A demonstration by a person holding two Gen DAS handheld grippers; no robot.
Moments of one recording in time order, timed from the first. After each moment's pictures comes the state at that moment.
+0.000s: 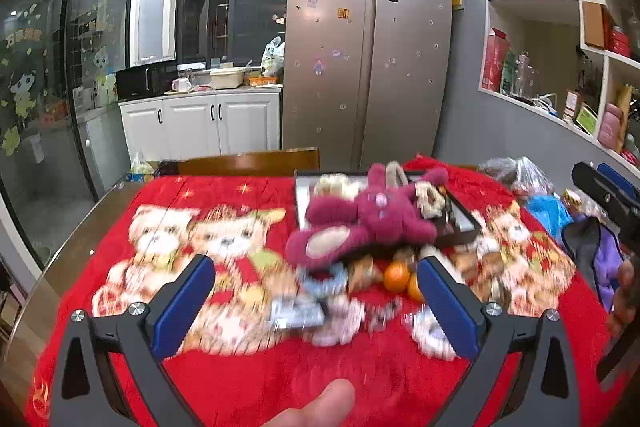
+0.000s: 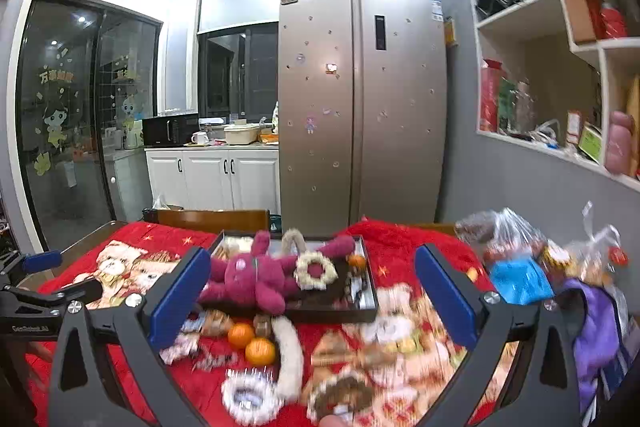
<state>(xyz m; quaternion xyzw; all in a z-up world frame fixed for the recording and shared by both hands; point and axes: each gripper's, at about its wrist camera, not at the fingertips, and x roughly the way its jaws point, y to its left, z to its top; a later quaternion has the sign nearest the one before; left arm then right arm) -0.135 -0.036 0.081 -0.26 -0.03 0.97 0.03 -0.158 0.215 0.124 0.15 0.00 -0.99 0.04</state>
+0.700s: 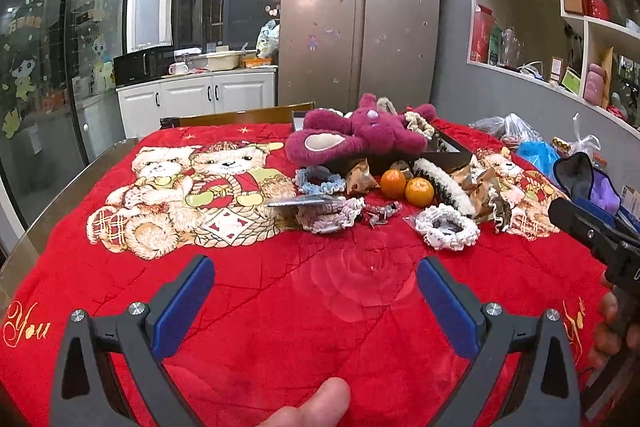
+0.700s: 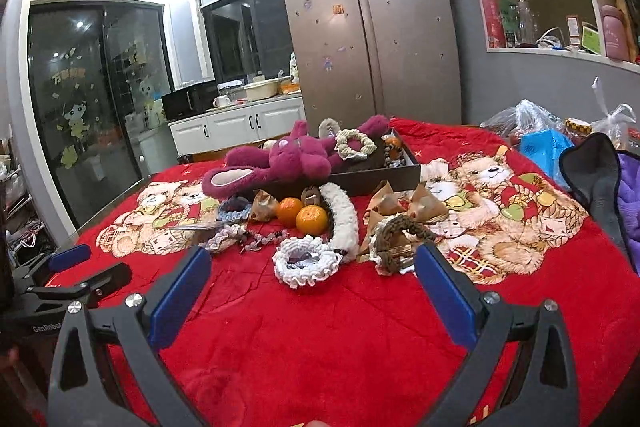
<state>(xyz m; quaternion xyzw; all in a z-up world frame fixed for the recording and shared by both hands) -0.079 -0.032 0.001 -0.28 -0.02 0.96 0.04 -0.090 0.204 0.014 0.23 -0.06 -0.97 0.09</state>
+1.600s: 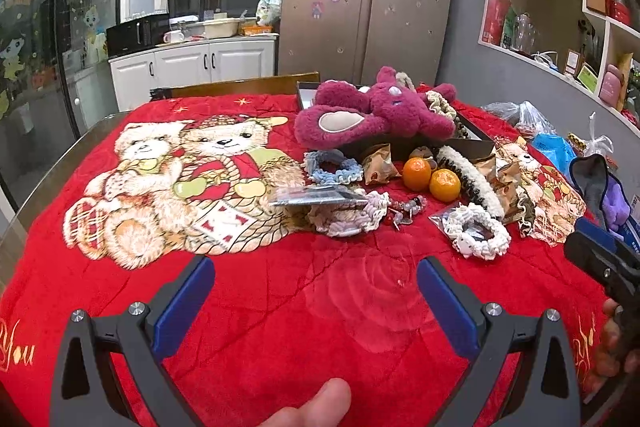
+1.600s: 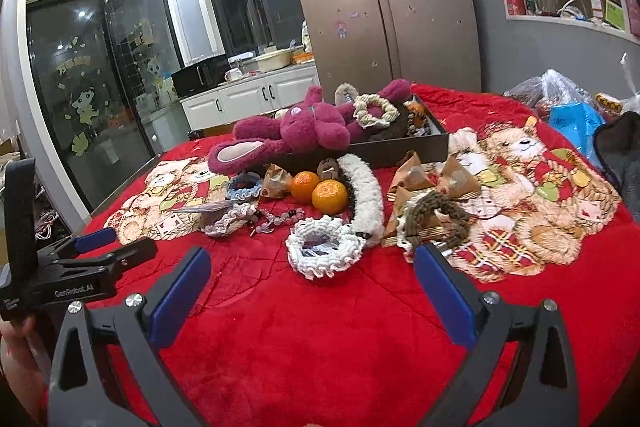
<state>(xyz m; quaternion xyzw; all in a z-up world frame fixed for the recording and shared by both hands) -0.137 -0.046 -0.009 -0.34 -0.03 0.94 0.05 -0.130 0.193 -0.004 0.29 -0.08 -0.95 0.13</state>
